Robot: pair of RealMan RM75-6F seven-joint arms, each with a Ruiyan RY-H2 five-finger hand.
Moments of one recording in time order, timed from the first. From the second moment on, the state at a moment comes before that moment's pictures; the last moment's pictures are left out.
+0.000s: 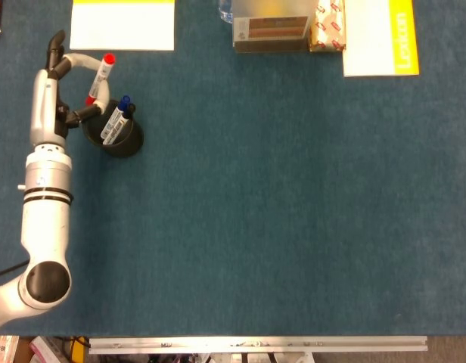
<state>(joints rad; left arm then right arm) -0.46 -1.46 -0.50 -1.80 0.74 1.19 -0.19 0.01 -1.08 0.08 -1.66 -1.52 1.58 -0.08</state>
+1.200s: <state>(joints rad) -0.41 -1.41 -0.44 -1.77 0.85 1.12 -0.30 0.01 -1.07 0.08 -1.66 -1.52 1.58 -0.08</state>
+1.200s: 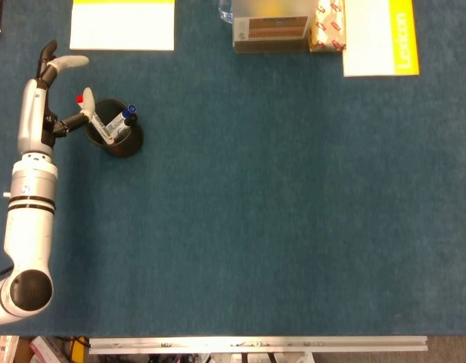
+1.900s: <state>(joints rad) -0.30 -1.13 -0.16 -1.82 1.39 1.33 0.04 0.01 -1.09 0.07 -1.65 -1.55 1.58 -0.11</state>
